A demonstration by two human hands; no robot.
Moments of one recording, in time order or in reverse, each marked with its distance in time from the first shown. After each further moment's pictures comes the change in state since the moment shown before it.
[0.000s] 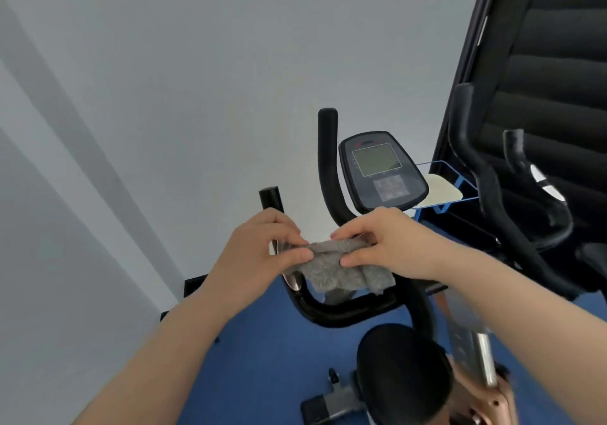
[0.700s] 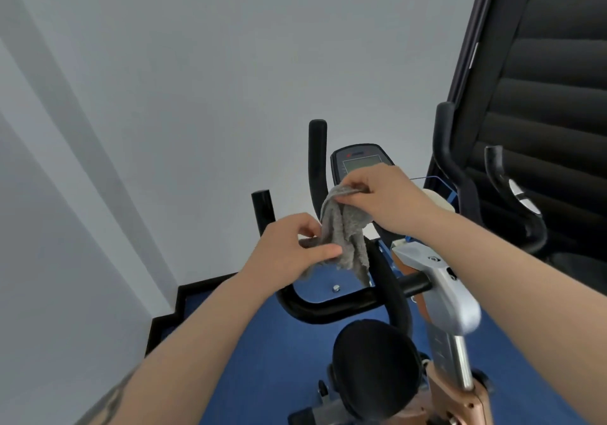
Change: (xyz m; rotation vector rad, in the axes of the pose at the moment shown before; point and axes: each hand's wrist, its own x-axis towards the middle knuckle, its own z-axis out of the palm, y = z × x) left_hand 0.021 0.019 0.046 -0.048 -0.040 -0.139; right_hand 0.010 -0.012 -0.041 -0.135 0.344 -0.085
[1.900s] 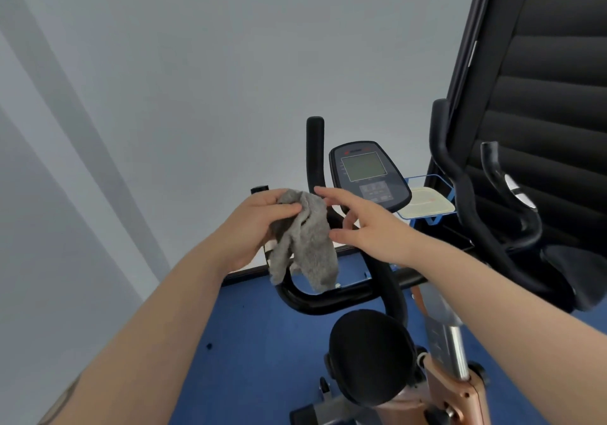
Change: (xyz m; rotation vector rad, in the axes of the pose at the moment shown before) left_hand 0.001 0.017 -0.041 -0.536 -0.136 -0.079; right_hand -0.032 0.013 0.031 0.273 -0.207 -0.029
